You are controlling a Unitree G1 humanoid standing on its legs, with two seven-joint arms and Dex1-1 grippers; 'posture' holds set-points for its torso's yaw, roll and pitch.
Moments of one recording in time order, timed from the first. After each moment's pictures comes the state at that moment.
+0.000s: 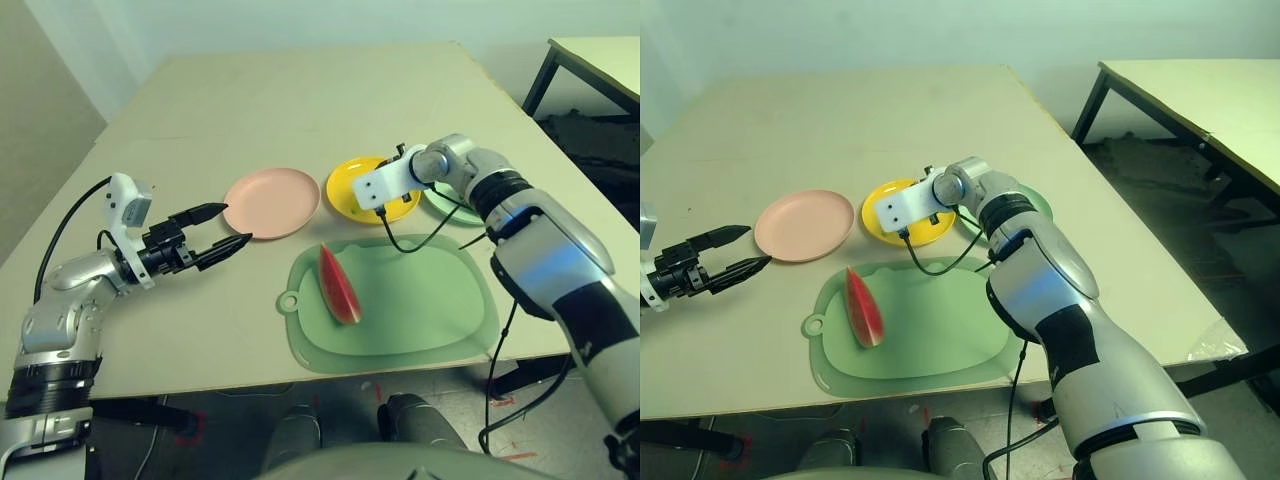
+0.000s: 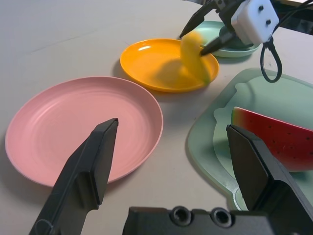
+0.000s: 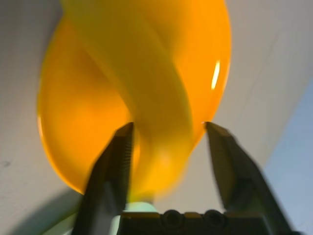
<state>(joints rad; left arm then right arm) -0.15 0.77 0.29 0.08 -0.56 0.29 -1.08 -1.32 -0.25 0.69 1.36 -0.71 -0.49 0.65</state>
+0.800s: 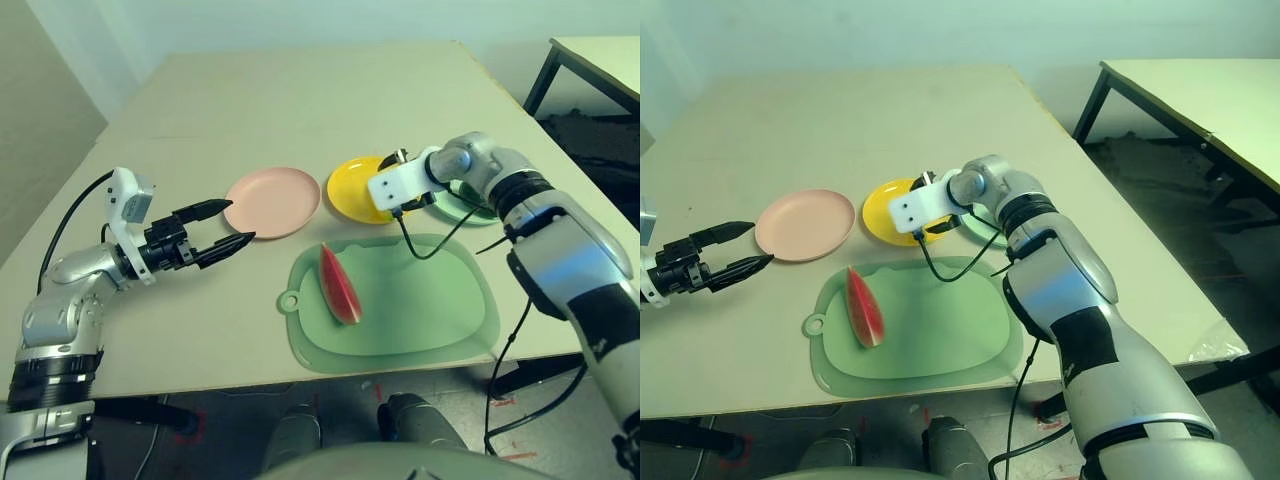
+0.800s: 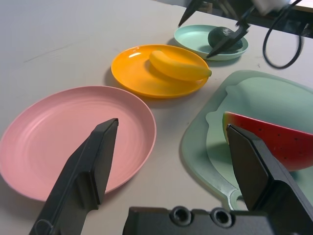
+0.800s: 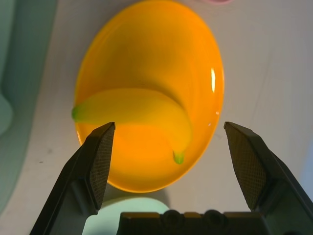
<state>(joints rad) -0.18 0.77 0.29 0.09 -0.55 0.28 -1.14 -1.29 -0.40 0.47 1.26 -0.48 -0.65 0.99</state>
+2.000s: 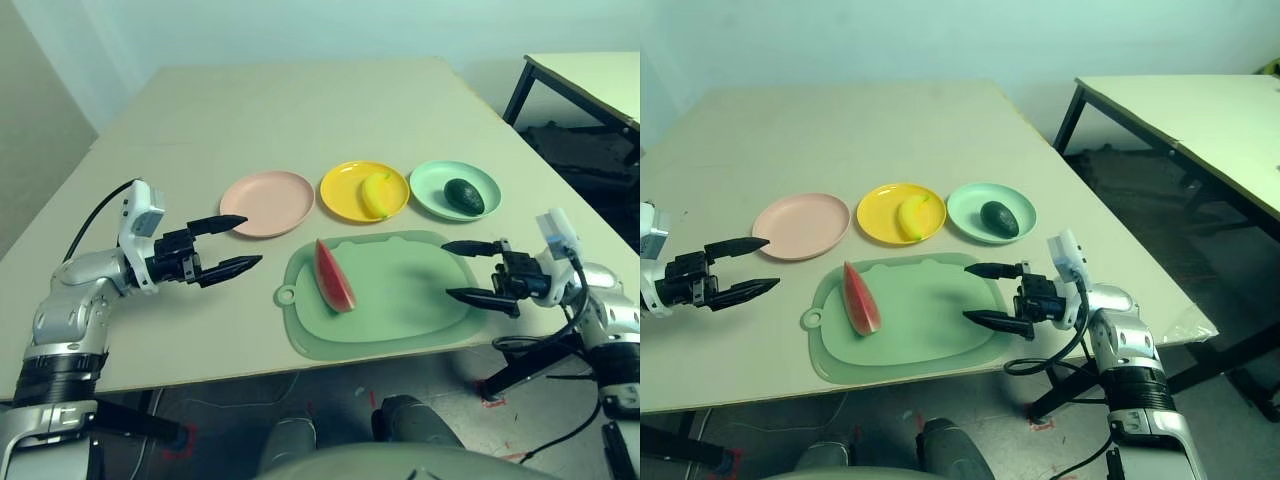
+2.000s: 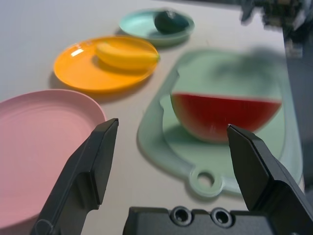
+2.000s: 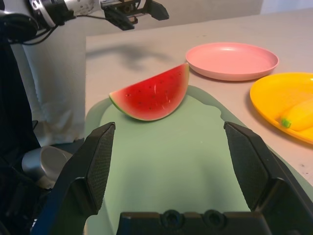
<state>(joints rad) -0.22 0.82 0.19 0.18 -0.46 0.10 -1.36 -0.29 -0.57 -0.07 0.37 0.51 -0.01 1.58</state>
